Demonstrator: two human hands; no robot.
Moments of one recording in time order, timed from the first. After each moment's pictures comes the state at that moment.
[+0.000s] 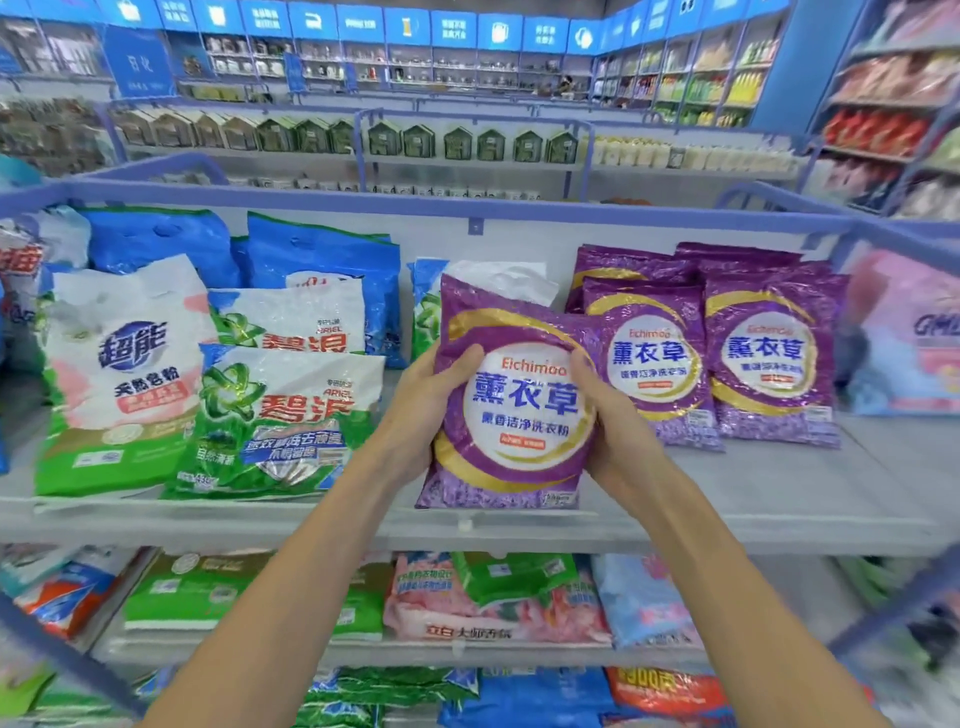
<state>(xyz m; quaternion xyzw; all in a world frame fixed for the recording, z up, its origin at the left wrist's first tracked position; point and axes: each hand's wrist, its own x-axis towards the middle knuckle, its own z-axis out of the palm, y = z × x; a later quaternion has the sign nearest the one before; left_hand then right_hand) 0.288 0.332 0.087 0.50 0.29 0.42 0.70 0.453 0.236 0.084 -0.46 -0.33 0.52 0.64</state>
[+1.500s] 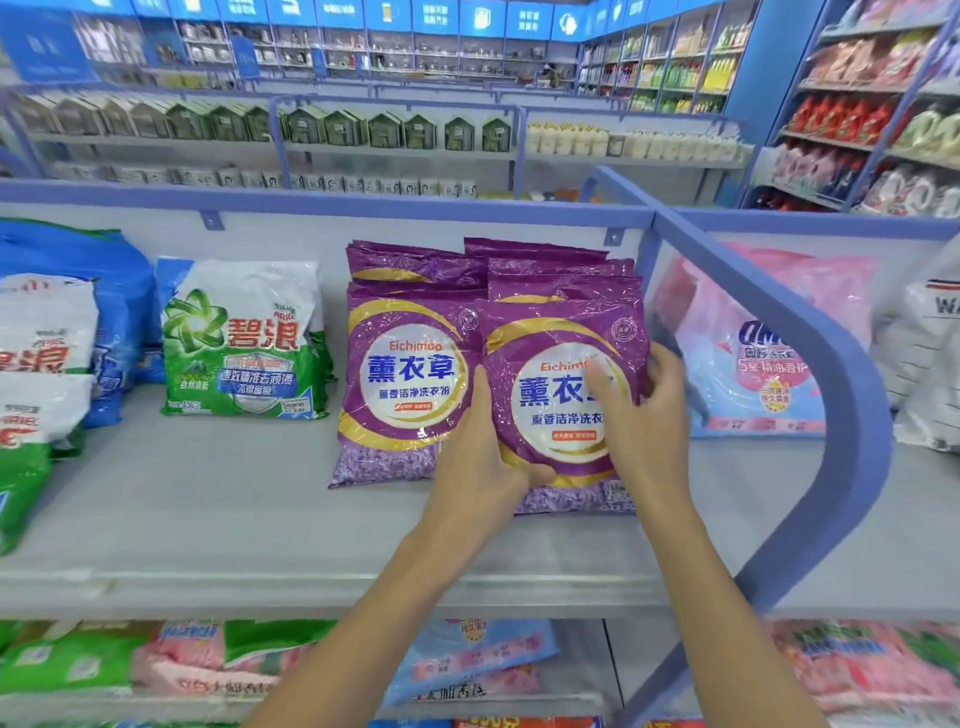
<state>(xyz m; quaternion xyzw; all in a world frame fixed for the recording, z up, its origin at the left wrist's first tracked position) 0.600 0.213 0.049 0.74 0.41 0.33 0.43 0.760 0.173 0.058 -0.65 -0.34 0.12 0.67</state>
